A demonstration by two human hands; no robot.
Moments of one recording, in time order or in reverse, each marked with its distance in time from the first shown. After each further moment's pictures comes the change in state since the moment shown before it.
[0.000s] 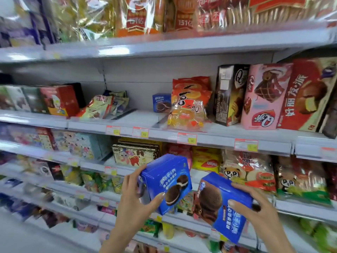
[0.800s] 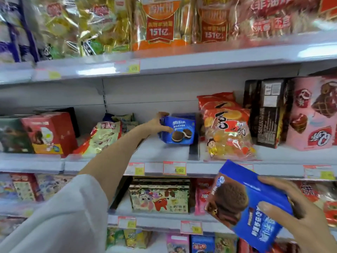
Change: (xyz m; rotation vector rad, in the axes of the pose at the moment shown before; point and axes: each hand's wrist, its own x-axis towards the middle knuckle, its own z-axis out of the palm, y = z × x) left_hand 0.421 -0.062 -0.050 0.014 -0.539 0.022; right_hand 0.072 -0.081 0.150 -0.049 0.146 -0.208
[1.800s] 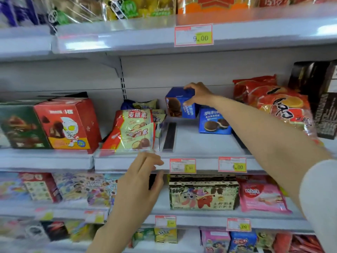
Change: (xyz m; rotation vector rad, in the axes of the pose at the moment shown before) left_hand -0.224 -0.099 -0.066 0.466 0.491 0.474; right_hand 0.351 -0.009 0.289 -0.676 -0.350 -0.093
